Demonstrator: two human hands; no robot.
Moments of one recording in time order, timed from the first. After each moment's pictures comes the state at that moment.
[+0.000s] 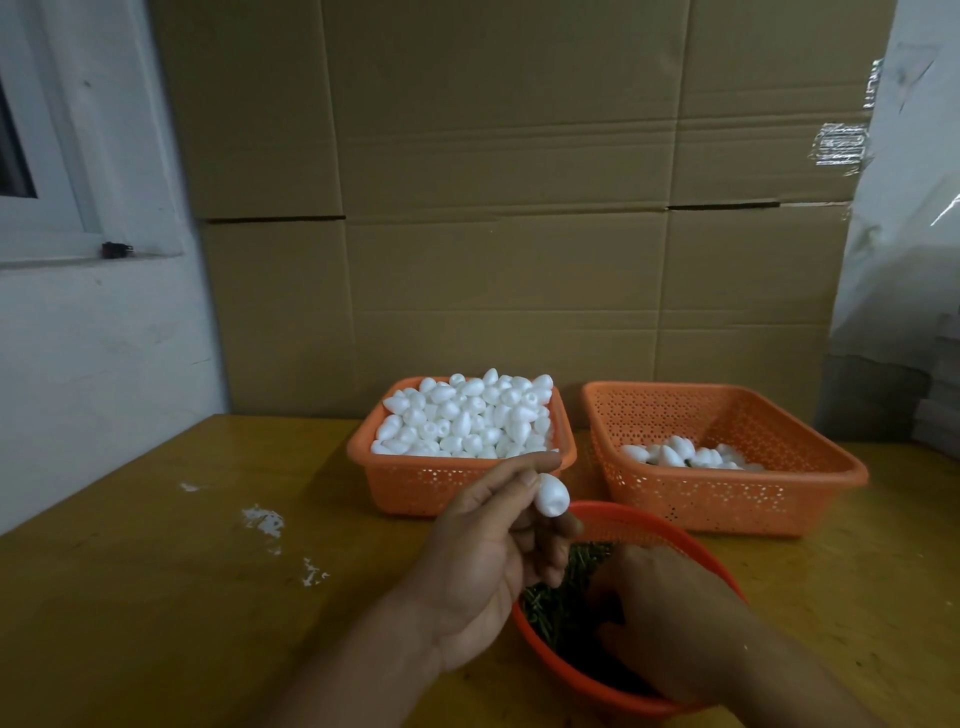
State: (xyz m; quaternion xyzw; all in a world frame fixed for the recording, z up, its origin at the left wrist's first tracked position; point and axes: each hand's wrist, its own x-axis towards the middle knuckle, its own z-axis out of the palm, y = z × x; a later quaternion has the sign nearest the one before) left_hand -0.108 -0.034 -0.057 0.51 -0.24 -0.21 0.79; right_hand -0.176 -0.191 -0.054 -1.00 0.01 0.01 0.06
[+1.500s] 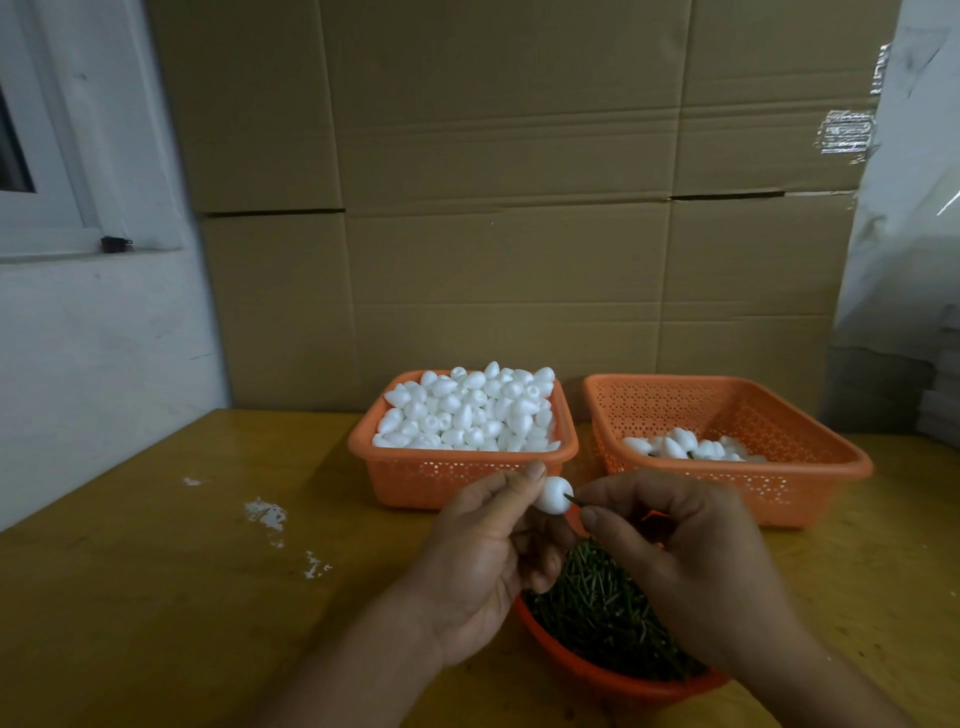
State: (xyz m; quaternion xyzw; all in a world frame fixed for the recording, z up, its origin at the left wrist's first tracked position) left_hand -0.111 -0.032 -0.058 0.55 -0.21 -0.22 0.78; right_hand -0.189 -0.187 -0.045 -0.84 -0.08 -0.33 0.42
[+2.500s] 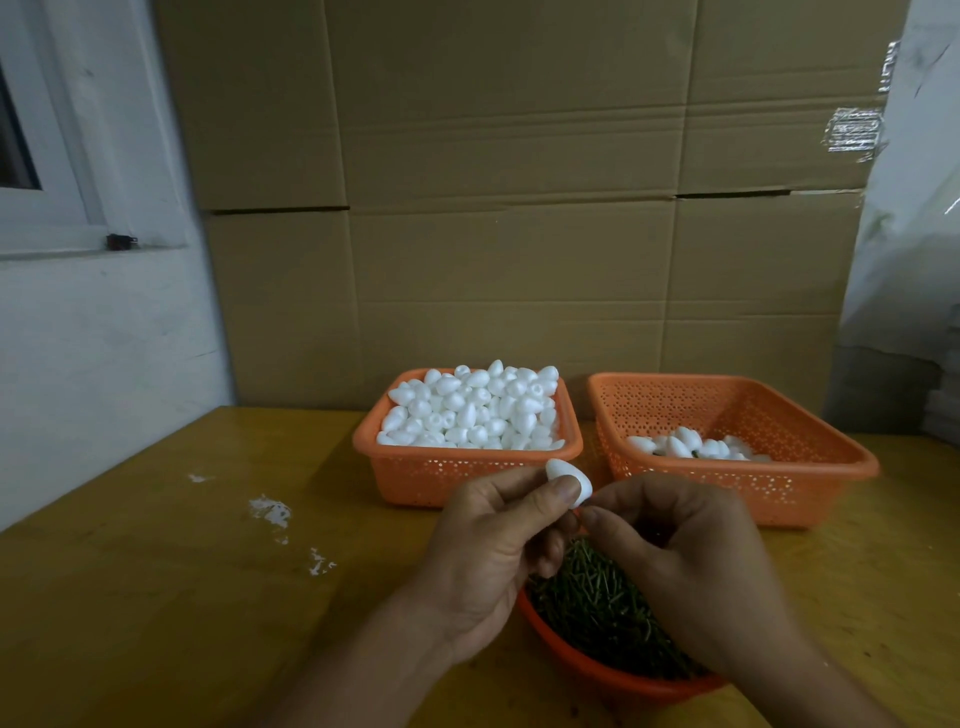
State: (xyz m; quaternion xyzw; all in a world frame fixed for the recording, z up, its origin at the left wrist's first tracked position) left_hand -0.108 -0.032 -0.063 0.53 -0.28 -0.18 0.78; right_hand -0.188 -0.184 -0.050 -0.84 -0.05 -0.31 0.45
